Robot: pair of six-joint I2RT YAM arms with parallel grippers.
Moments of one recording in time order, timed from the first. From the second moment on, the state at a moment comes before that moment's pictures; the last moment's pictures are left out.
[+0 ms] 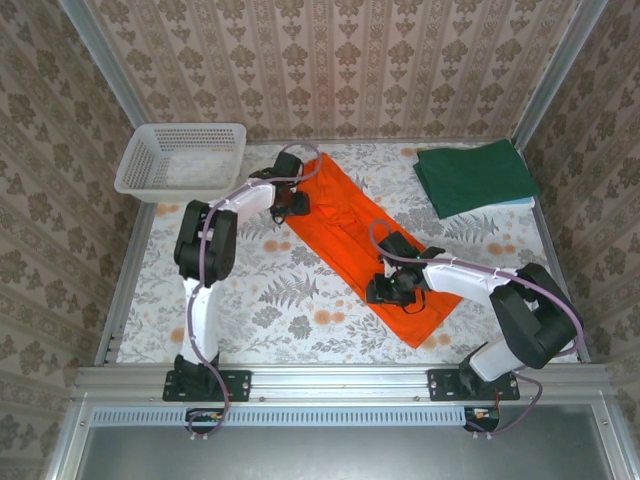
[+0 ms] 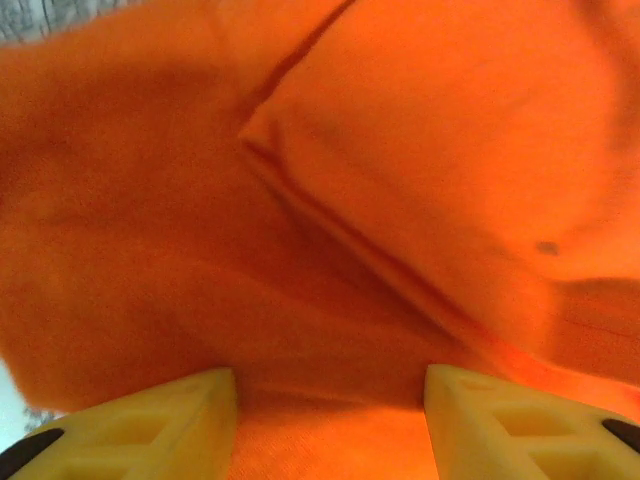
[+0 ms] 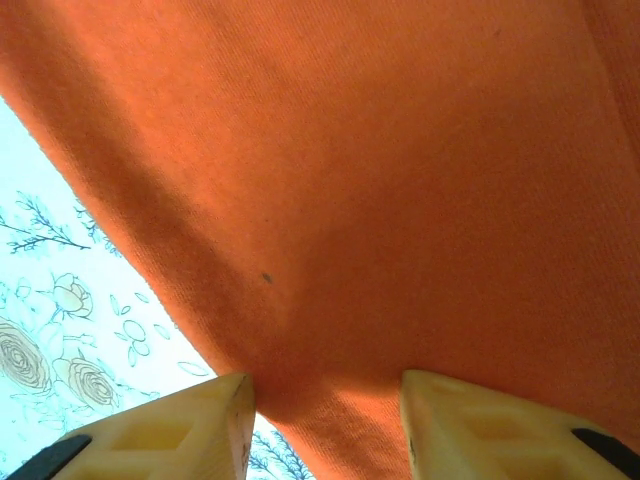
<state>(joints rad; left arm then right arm) -0.43 2.22 1.68 -0.59 -0.01 -0.38 0.57 1.51 0.75 -0.52 -0.24 0.63</state>
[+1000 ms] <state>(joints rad) -0.35 2.71 2.58 -0.84 0.06 -0.30 0.81 1.68 0.84 -0.23 -0.22 1.14</state>
